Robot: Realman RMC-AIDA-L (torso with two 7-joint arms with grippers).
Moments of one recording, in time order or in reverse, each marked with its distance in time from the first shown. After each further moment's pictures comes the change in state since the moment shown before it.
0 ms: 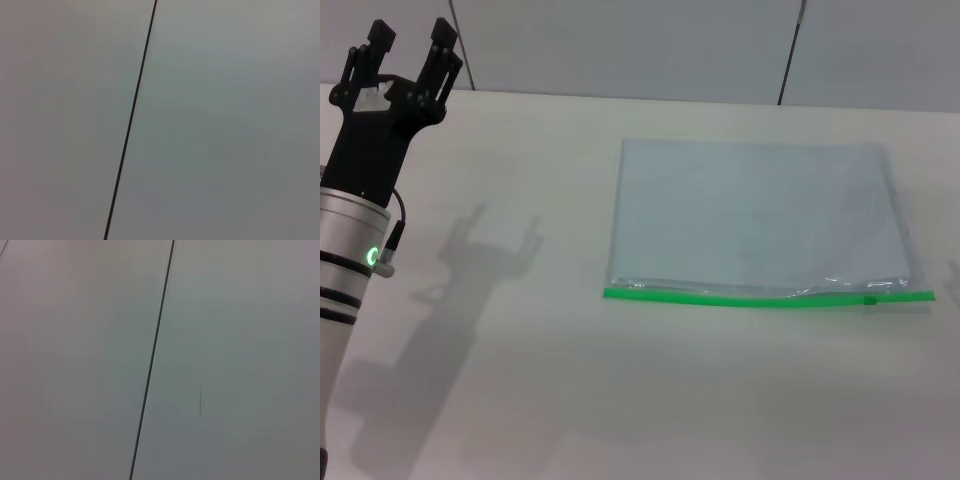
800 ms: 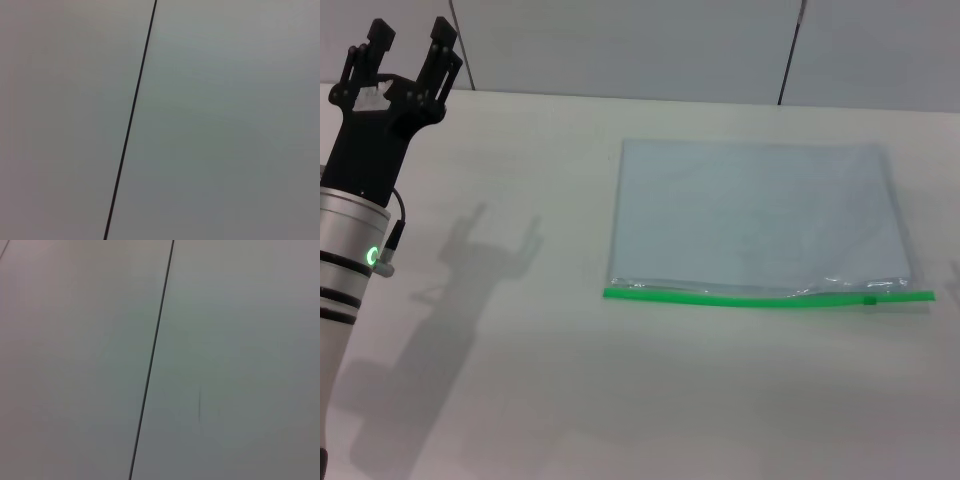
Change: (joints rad) left arm 0.000 0.000 0.000 0.000 0.000 0.003 0.000; right arm 0.000 0.000 0.002 0.002 0.000 -0.008 0.001
